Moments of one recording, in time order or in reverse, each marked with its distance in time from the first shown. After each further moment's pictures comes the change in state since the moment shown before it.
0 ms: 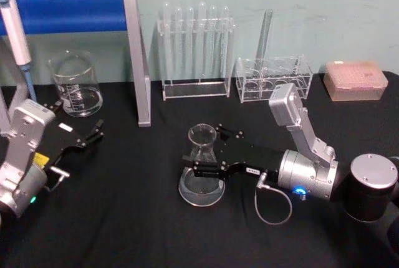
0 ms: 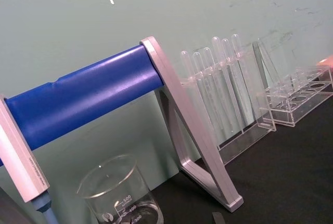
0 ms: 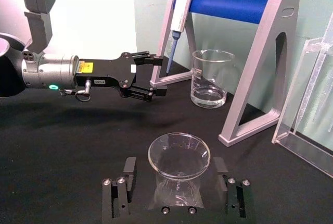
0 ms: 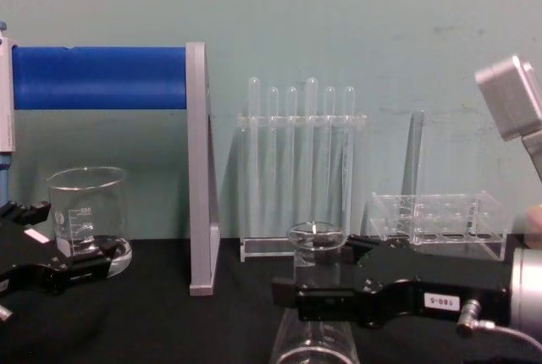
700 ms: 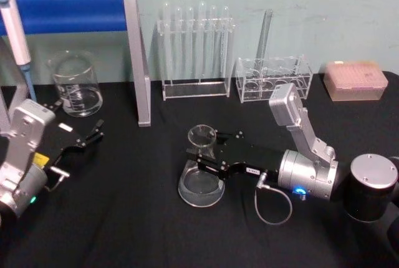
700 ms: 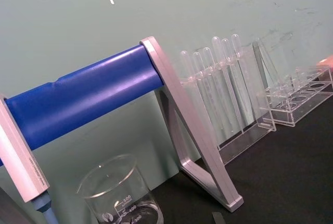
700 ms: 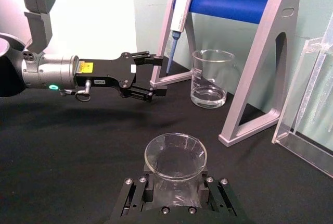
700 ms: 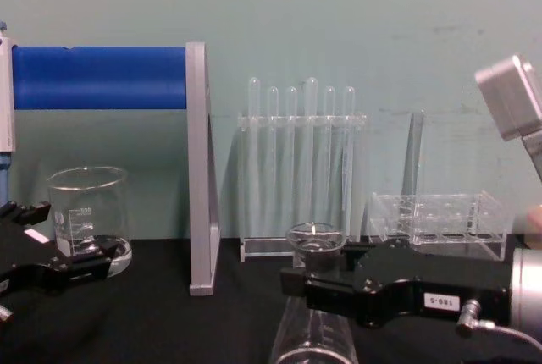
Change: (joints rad) left arm 0.000 0.000 0.000 0.000 0.000 0.000 0.000; right arm 0.000 0.000 0.000 0.000 0.000 0.000 0.000
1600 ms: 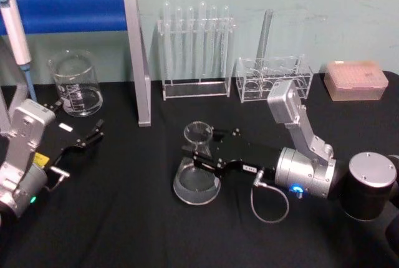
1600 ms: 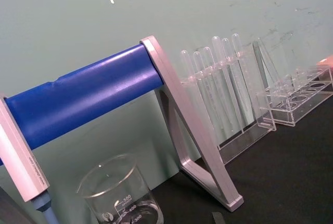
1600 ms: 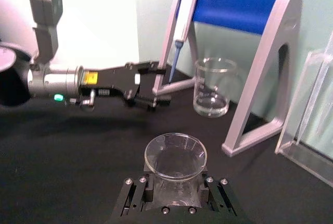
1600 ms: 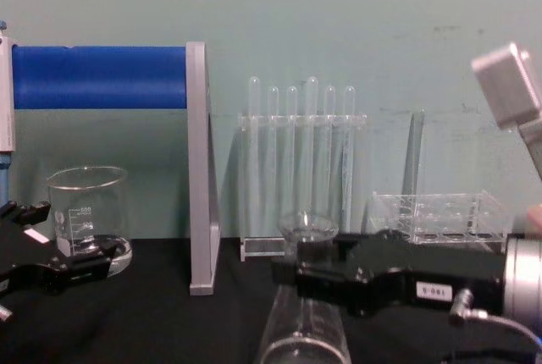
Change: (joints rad) left arm 0.000 0.000 0.000 0.000 0.000 0.000 0.000; right arm -0.004 -0.004 0.003 -0.025 0.005 0.006 -0.006
